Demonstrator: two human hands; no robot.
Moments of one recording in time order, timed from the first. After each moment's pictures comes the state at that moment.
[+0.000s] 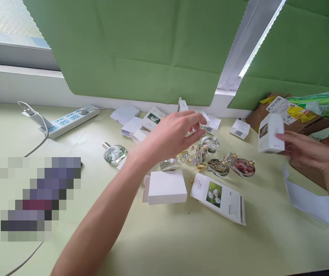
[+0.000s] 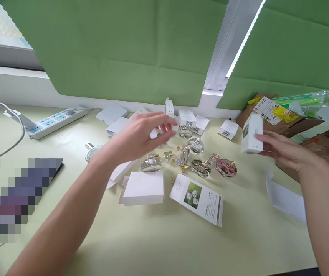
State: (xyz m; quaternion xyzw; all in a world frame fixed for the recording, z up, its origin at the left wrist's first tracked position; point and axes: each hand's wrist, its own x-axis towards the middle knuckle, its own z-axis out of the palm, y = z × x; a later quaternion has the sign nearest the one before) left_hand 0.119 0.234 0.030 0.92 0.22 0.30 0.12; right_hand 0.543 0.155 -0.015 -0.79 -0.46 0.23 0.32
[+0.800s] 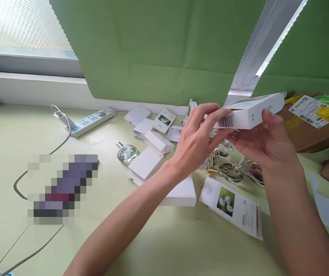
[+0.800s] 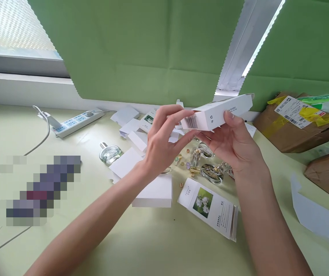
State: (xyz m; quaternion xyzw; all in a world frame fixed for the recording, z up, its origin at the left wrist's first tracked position) left_hand 0.165 0.237 -0.017 0.78 0.20 0.59 0.00; right_hand 0.336 0.197 0.007 -0.27 -0.40 0.58 0.66
